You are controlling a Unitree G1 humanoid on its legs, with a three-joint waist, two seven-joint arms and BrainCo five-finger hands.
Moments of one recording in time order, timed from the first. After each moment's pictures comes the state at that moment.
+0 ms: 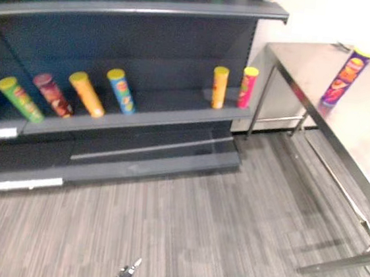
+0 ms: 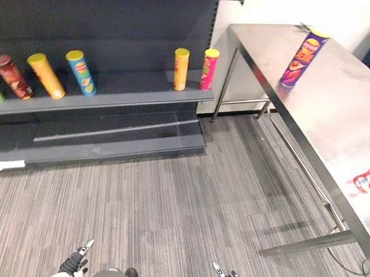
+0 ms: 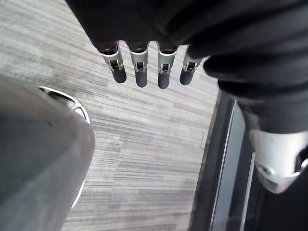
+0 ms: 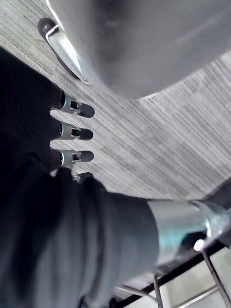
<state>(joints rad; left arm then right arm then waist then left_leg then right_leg) 0.06 0.12 0.07 1.23 -0.34 -0.23 -0.05 0.06 -0.02 -0.39 1.19 0.28 -0.22 0.05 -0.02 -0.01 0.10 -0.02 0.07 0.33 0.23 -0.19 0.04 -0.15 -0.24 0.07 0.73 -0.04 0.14</state>
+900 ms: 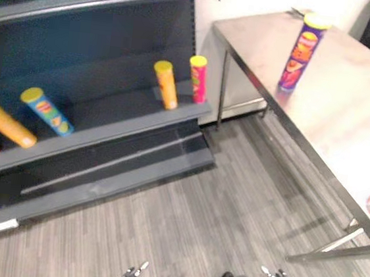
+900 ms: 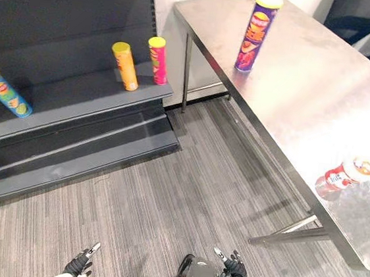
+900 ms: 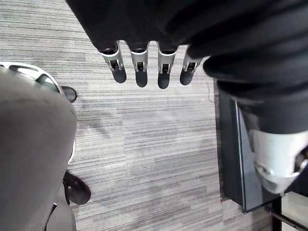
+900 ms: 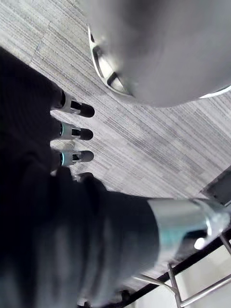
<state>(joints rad) 0.06 0.09 0.12 1.21 -0.30 -0.21 -0.05 0.02 -0.08 -0.27 1.15 0.30 -0.21 0.07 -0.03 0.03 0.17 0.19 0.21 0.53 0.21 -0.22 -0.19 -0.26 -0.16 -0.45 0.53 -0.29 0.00</state>
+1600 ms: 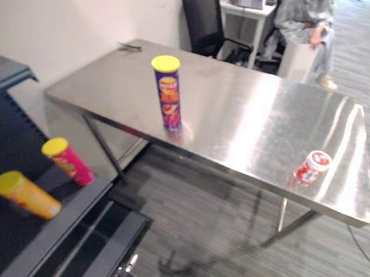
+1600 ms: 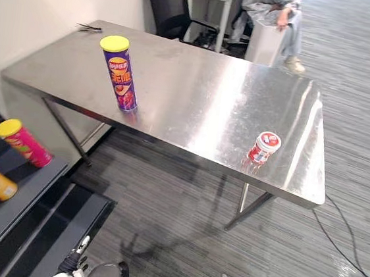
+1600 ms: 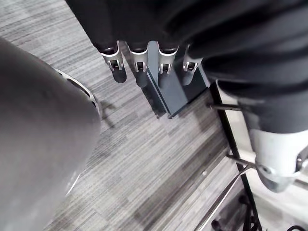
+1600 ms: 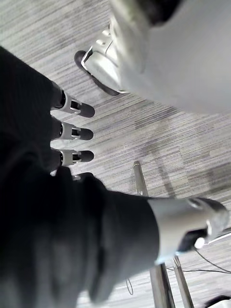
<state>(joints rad) 0.10 0.05 0.28 1.15 -0.39 -0.24 -0.07 0.15 0.01 -0.44 1.13 0.36 -0.21 0.05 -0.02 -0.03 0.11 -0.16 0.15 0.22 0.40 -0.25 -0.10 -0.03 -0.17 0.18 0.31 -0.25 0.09</state>
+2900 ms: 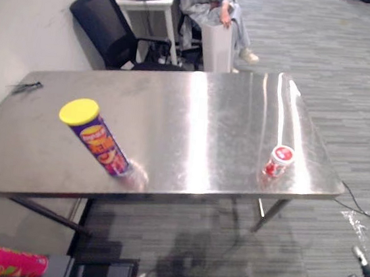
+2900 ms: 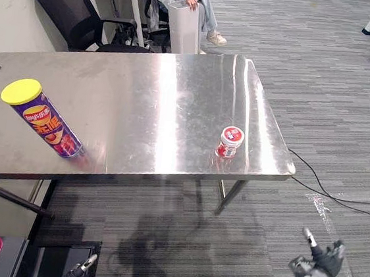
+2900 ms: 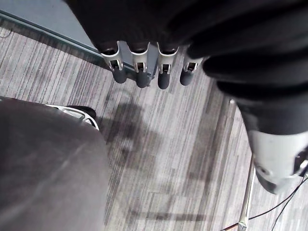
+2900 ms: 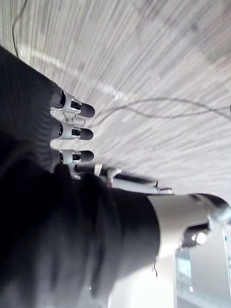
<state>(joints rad) 0.16 0.10 0.12 1.18 -0.31 -0.24 -0.08 0.03 -0.25 -0.70 0.63 0.28 -0.27 -0.15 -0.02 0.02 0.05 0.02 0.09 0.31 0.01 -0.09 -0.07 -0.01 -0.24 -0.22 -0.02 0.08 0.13</state>
